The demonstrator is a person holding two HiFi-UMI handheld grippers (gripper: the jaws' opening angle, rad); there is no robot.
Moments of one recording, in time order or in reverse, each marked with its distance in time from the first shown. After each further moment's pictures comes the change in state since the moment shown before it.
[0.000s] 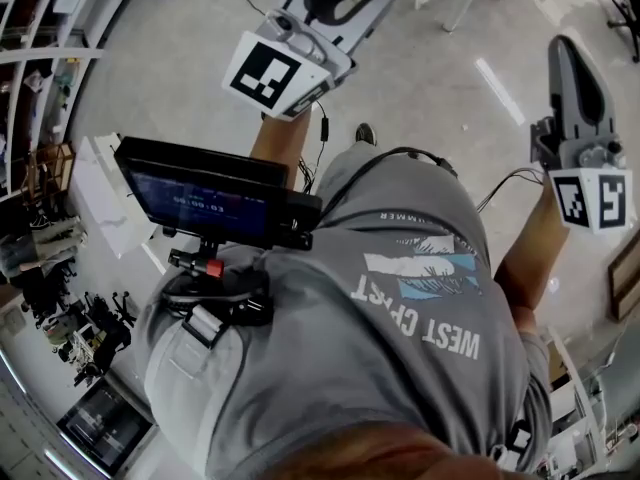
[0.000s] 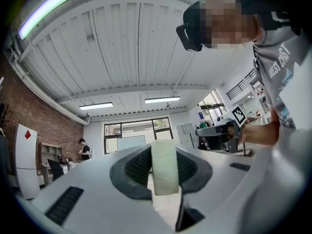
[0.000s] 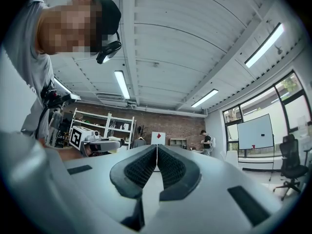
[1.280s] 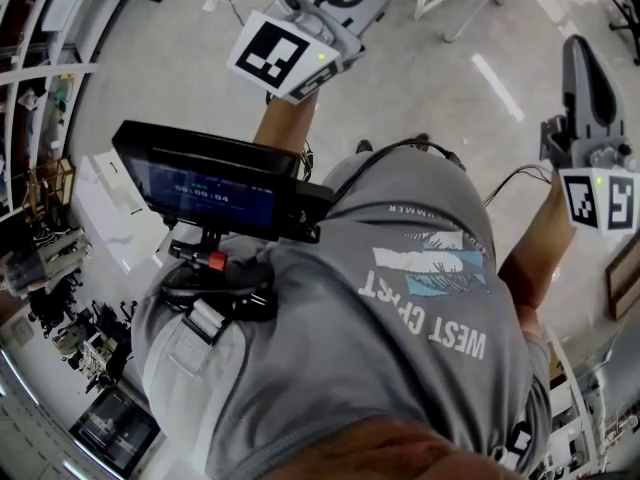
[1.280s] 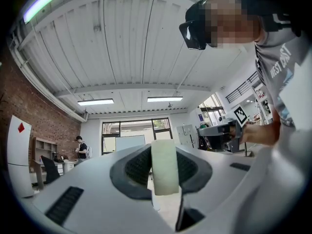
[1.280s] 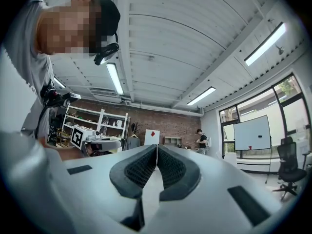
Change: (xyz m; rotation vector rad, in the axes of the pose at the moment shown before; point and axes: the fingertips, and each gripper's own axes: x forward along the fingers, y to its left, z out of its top) left arm 0.086 0.135 -0.047 -0.054 -0.006 -0.030; right arm 0.124 -0.086 -0.018 -0.018 0.023 -0.054
